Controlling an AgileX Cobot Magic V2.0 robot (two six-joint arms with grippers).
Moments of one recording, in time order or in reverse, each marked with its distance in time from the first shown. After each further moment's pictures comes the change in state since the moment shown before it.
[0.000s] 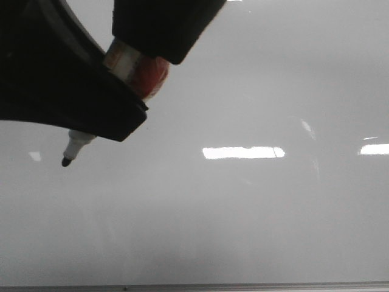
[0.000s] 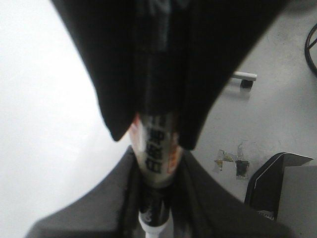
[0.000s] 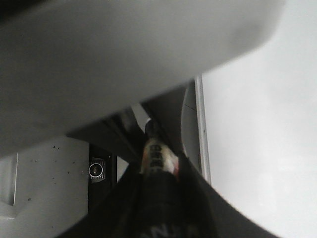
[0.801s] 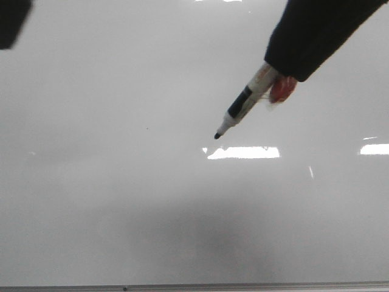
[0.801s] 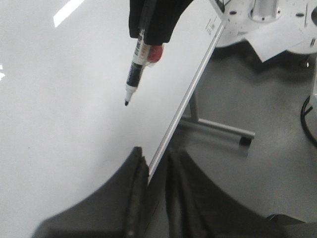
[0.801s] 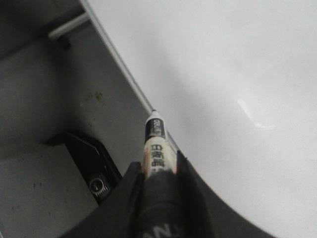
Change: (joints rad) left arm 0.000 -0.373 0.131 -0.016 -0.004 -0.097; right arm -0.412 -0.112 0.217 0.070 -0.108 0.142
